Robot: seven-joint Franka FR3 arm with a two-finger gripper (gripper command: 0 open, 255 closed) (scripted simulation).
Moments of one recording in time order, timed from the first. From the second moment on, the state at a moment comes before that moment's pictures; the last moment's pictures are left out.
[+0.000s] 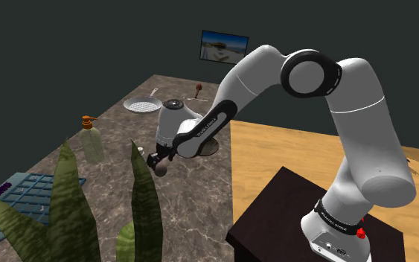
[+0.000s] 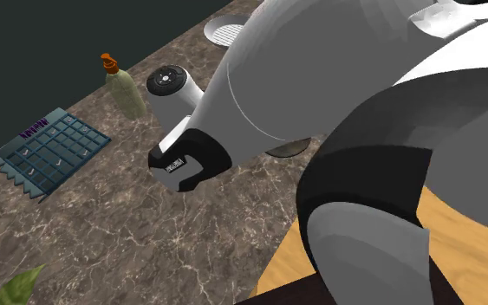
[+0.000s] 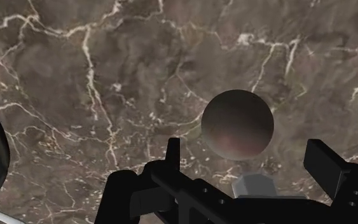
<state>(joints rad) 0.25 0.68 0.10 -1.85 -0.34 2.71 0.63</state>
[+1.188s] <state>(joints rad) 0.26 0.78 0.08 -1.77 -0.35 2.75 0.64</state>
